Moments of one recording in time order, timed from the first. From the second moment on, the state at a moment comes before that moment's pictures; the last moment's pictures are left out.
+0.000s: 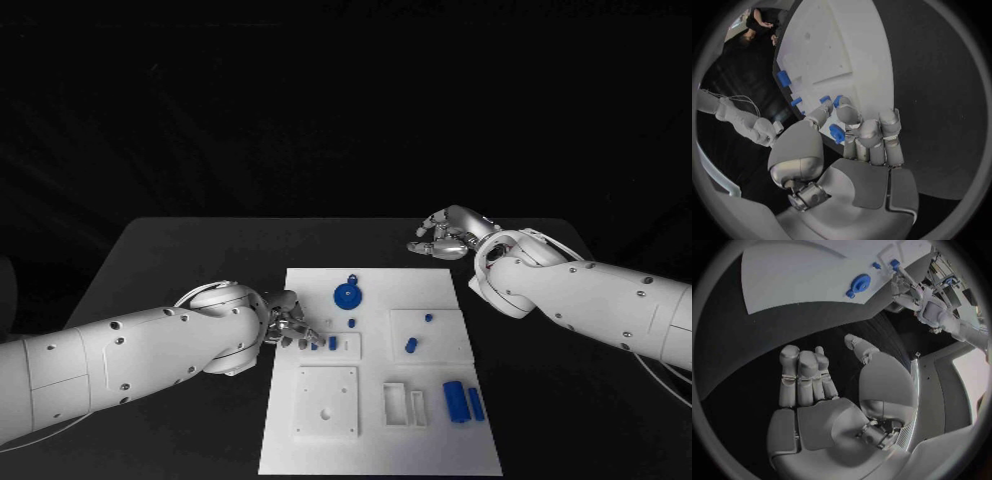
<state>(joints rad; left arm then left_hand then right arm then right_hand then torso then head) 1.27 -0.67 -0.22 1.42 -1.14 -0.05 -0.46 0.76 -0.23 0.55 -0.06 0.05 1.22 -0.03 0.41 0.94 1.40 -0.13 0.99 0.54 1.28 -0.23 1.50 0.64 0.13 1.08 -0.19 1.18 1.31 1.25 -0.76 -0.06 1.30 -1.22 -0.48 -0.20 0.96 -0.26 0.51 -0.01 0.34 0.85 0.15 0.26 0.46 1.02 0.04 1.20 1.13 1.30 -0.07 1.18 1.03 0.20 1.12 -0.05 1.05 1.31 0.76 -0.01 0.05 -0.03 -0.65</state>
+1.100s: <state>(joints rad) 1.27 -0.69 -0.13 1.37 -0.94 -0.07 -0.43 0.82 -0.11 0.43 -0.17 0.06 1.11 0.01 0.32 0.91 1.35 -0.10 0.93 0.51 1.22 -0.20 1.43 0.62 0.13 1.01 -0.16 1.13 1.29 1.25 -0.76 -0.06 1.30 -1.22 -0.48 -0.19 0.96 -0.26 0.51 -0.01 0.34 0.84 0.15 0.26 0.46 1.02 0.04 1.20 1.13 1.30 -0.07 1.18 1.03 0.20 1.11 -0.05 1.05 1.31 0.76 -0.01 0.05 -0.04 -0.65</state>
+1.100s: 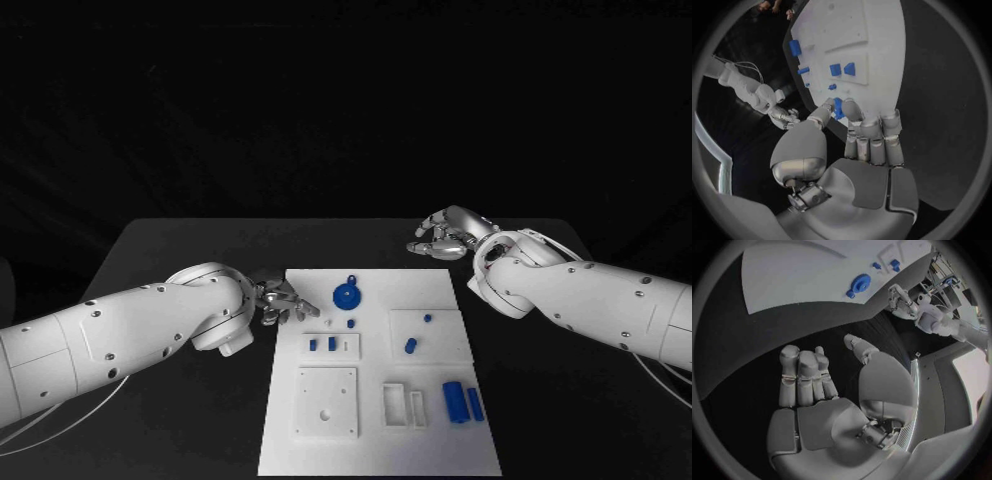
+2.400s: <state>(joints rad) 1.27 -0.51 -0.20 1.30 -1.49 -0.26 0.00 1.20 -0.22 0.61 -0.27 0.11 0.95 0.12 0.19 0.70 1.08 0.10 0.25 0.26 1.05 -0.02 1.33 0.53 0.06 0.89 -0.12 1.02 1.29 1.25 -0.75 -0.06 1.29 -1.21 -0.48 -0.19 0.96 -0.26 0.51 -0.01 0.35 0.85 0.14 0.26 0.46 1.02 0.04 1.20 1.13 1.30 -0.07 1.18 1.03 0.20 1.12 -0.05 1.05 1.31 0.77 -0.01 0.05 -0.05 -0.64</state>
